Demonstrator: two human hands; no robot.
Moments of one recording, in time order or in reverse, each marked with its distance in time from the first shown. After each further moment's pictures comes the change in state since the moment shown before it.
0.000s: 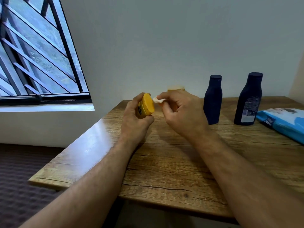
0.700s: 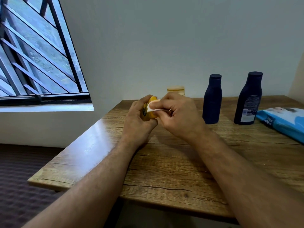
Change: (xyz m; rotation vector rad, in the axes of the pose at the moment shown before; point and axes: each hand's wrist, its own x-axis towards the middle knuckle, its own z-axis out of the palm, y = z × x) left_hand -0.002 0.000 0.003 0.030 -0.069 0.019; right_hand -0.001 -0.001 0.001 0.064 -0.144 -0.016
